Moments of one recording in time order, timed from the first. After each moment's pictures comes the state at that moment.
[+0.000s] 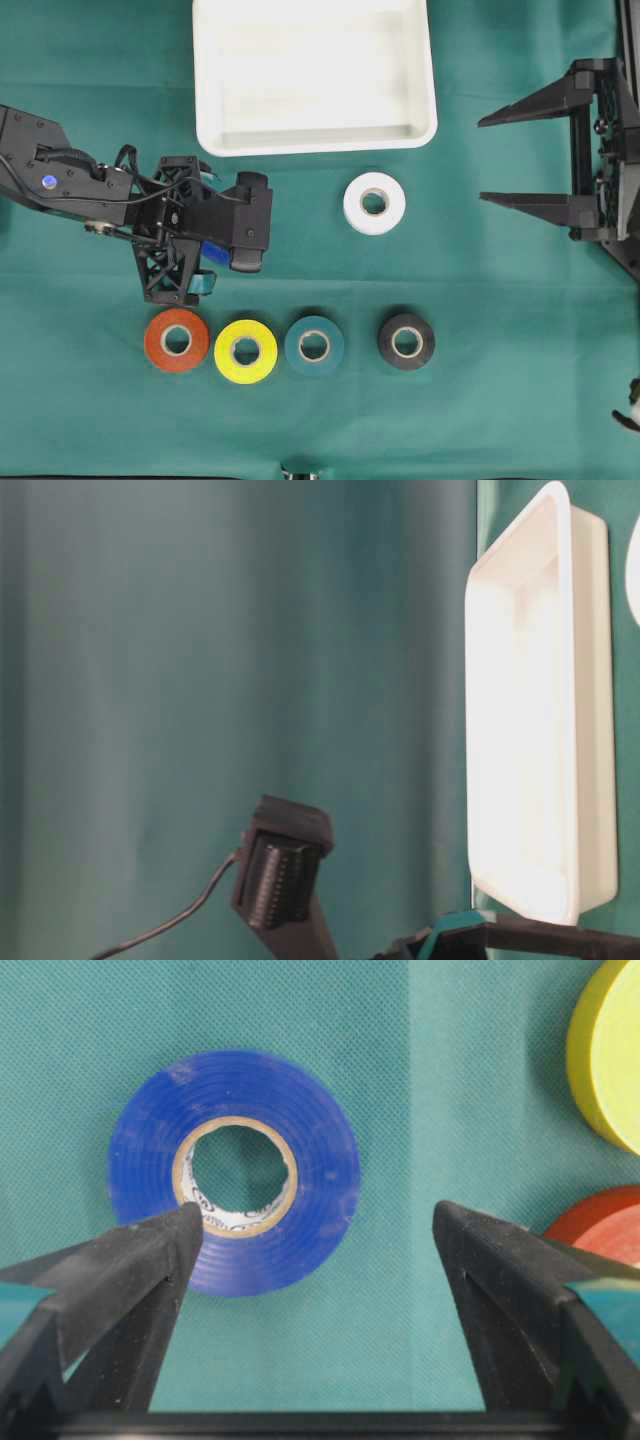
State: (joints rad) left arm -0.13 0.01 0.61 0.00 0.57 -0.09; right arm 0.00 -0.88 1.12 0.00 -0.06 0.02
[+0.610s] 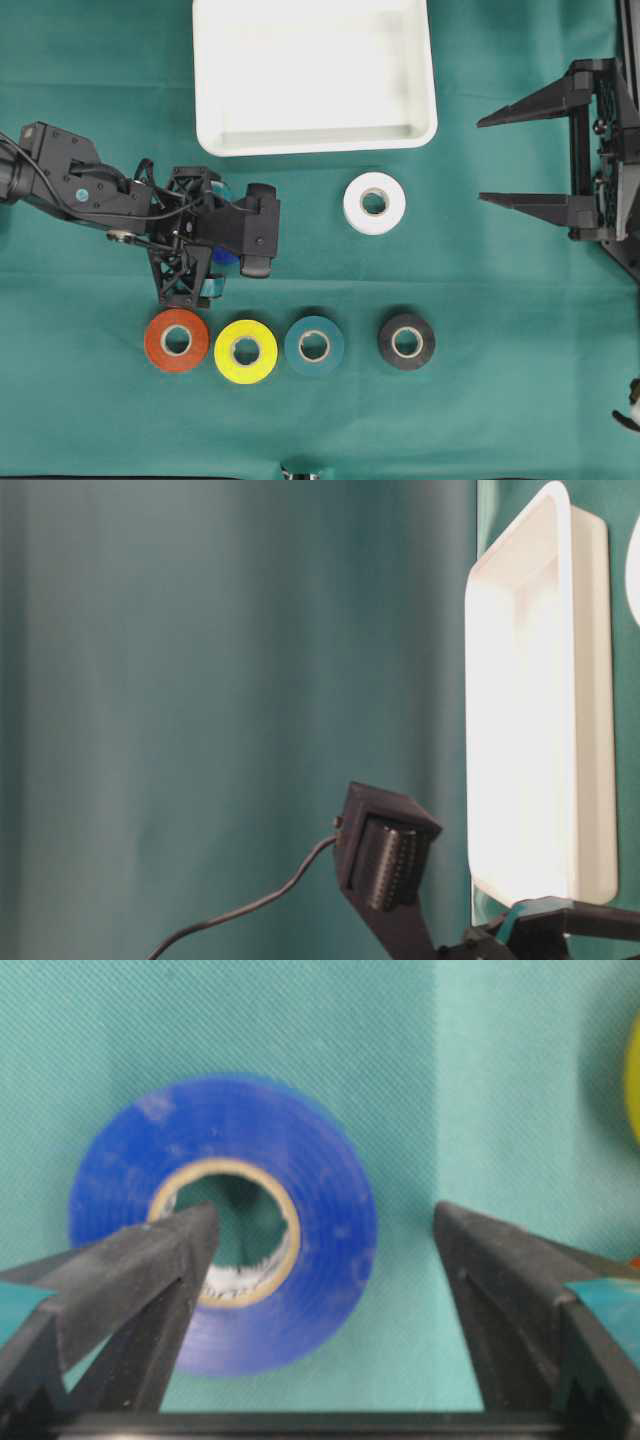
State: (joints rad) left arm -0.14 0.12 0.63 0.01 0.45 -0.08; right arm 0.00 -0.88 1.12 0.00 -0.06 0.02
